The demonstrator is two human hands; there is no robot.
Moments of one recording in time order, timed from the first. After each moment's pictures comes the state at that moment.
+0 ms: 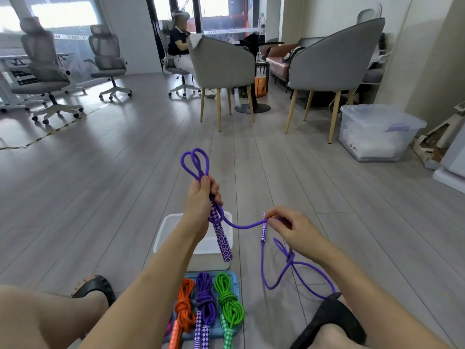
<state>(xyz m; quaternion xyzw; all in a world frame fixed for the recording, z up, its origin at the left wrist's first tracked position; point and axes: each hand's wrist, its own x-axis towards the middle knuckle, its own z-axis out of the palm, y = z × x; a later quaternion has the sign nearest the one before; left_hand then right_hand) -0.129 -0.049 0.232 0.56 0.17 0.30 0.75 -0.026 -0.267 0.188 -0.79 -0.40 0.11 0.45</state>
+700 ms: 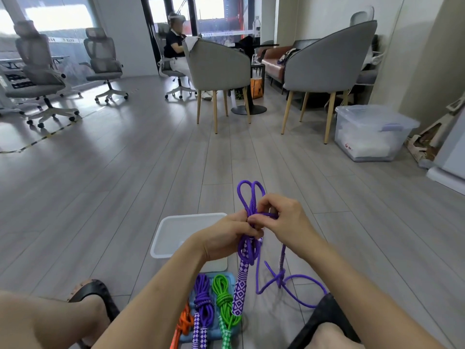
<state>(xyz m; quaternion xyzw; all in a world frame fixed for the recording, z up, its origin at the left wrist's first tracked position) -0.136 -0.096 0.212 0.60 -0.02 -0.09 0.79 -0.042 -0.253 0.218 -0.76 -0.45 -0.03 0.46</state>
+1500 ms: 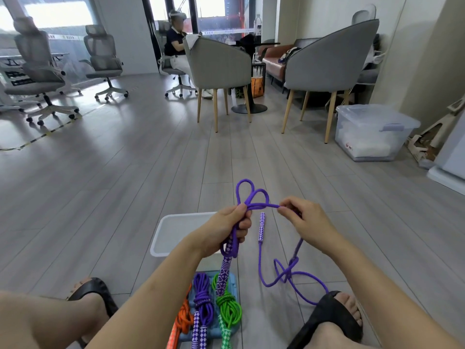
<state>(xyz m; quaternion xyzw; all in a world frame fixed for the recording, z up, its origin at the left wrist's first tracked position) -0.140 -0.083 0.211 0.64 0.08 -0.03 0.77 0.002 -0.283 0.195 -0.80 -0.41 0.00 0.43</state>
